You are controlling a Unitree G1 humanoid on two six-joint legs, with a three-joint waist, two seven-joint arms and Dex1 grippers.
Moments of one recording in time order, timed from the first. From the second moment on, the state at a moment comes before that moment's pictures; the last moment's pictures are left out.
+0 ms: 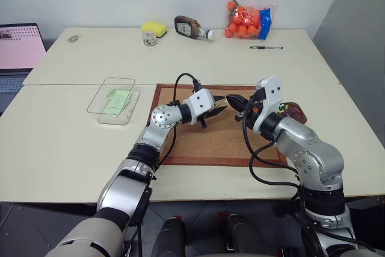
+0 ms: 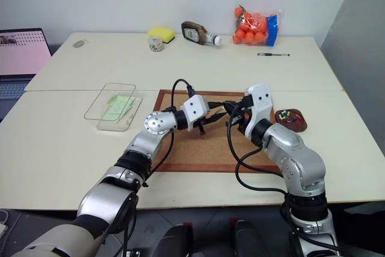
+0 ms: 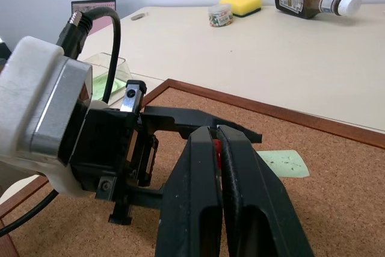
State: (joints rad) left arm -0.84 0.23 -0.21 0.79 0.08 -0.42 -0.80; right arm -0.45 -0.23 0.00 -0.38 0.45 0.81 0.32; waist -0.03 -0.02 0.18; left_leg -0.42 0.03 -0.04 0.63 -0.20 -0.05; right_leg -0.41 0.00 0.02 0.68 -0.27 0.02
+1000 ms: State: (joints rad) left arm -0.84 0.22 -0.21 0.80 0.08 -0.42 -0.81; right arm -0.46 -0.17 -0.11 -0.39 0.51 0.79 0.24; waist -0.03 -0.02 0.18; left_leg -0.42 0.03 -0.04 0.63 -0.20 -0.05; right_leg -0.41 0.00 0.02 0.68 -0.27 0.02
